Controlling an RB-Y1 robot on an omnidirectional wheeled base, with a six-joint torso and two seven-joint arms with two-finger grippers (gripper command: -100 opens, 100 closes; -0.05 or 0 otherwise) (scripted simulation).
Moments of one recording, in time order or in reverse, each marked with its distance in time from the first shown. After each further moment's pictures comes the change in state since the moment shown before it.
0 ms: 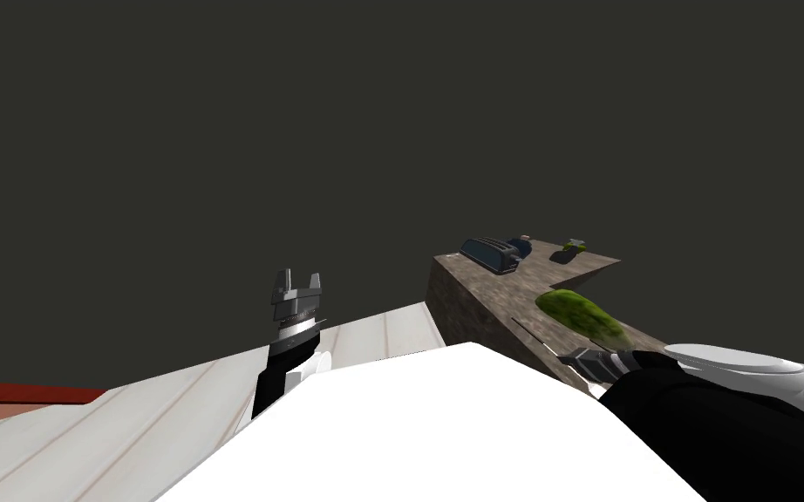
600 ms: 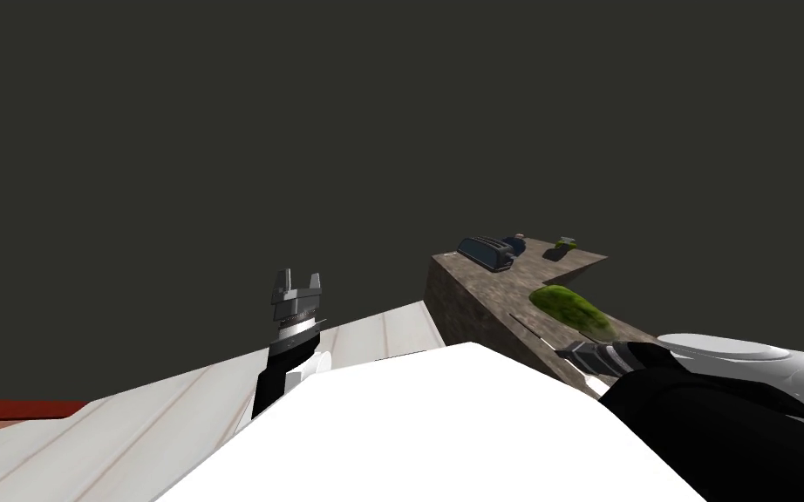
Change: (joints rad) left arm 0.000 0.000 0.000 0.000 0.000 0.000 0.000; right arm 0.015 -0.048 -0.018 -0.025 -0.013 -0.007 -0.020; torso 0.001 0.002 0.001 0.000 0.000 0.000
